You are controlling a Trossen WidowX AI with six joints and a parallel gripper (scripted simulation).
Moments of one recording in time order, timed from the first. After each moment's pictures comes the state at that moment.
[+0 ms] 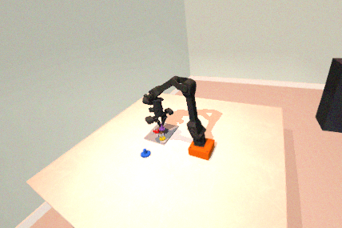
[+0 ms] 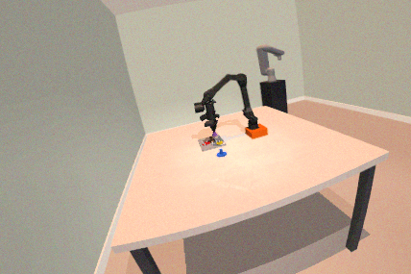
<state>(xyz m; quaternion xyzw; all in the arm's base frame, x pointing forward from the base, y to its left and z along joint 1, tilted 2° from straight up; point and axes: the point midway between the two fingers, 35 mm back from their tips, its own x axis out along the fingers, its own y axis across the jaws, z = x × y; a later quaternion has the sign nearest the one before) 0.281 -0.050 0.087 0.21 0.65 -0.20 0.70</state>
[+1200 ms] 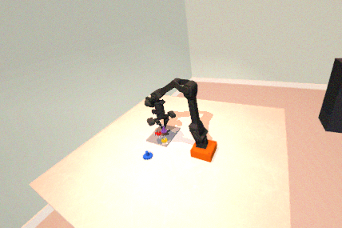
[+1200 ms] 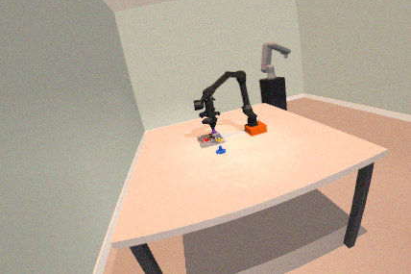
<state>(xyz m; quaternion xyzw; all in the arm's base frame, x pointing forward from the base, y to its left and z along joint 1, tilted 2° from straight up) 0.281 -0.050 0.084 0.26 0.64 -0.24 0.68</state>
